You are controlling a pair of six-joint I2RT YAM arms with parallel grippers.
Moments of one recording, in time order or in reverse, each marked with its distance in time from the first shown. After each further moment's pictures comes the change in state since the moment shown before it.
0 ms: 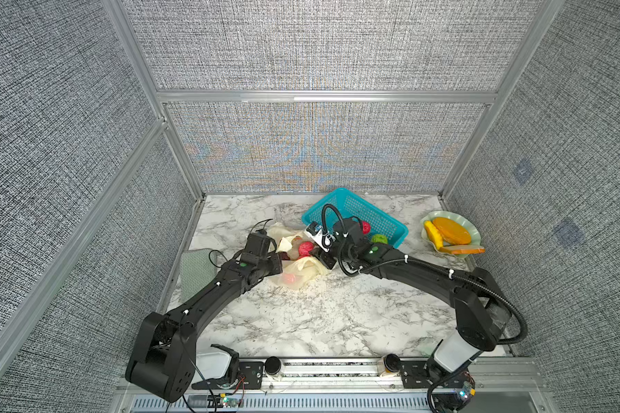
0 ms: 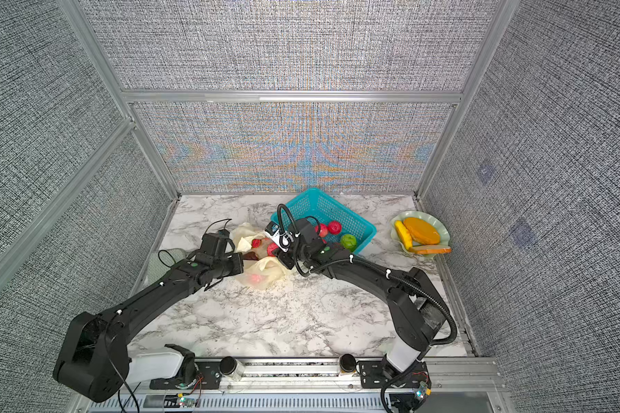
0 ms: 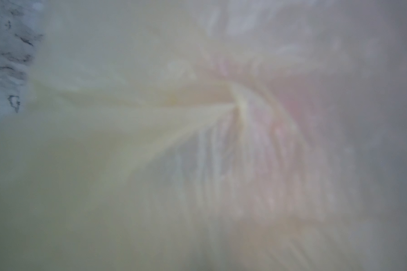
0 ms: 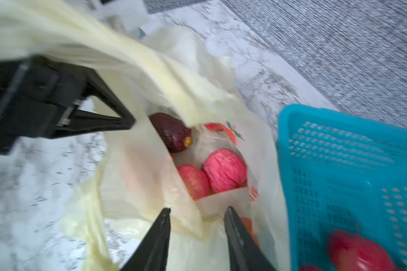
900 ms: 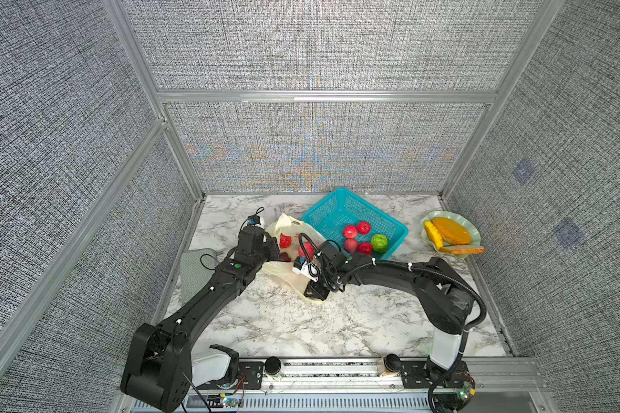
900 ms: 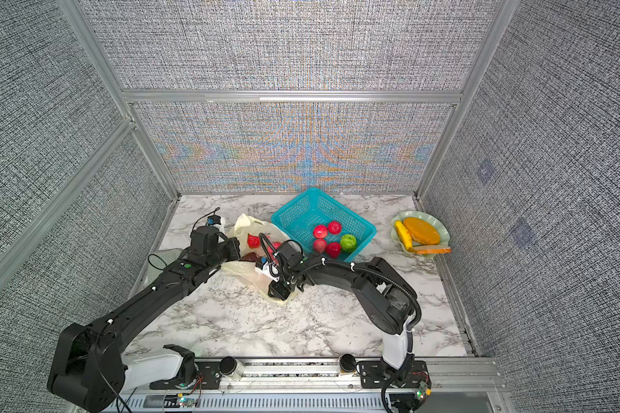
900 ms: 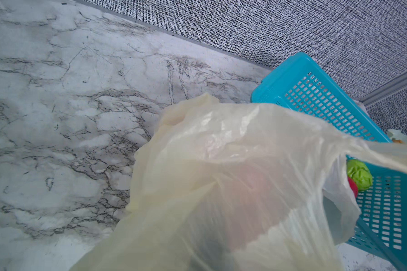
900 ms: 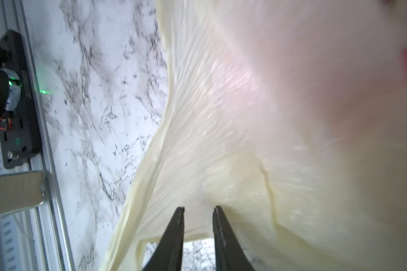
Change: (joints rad) left arm 0.029 -0.046 -0.007 0.203 -0.069 0.019; right arm 0.101 0.206 -0.033 -0.266 -0.170 0.101
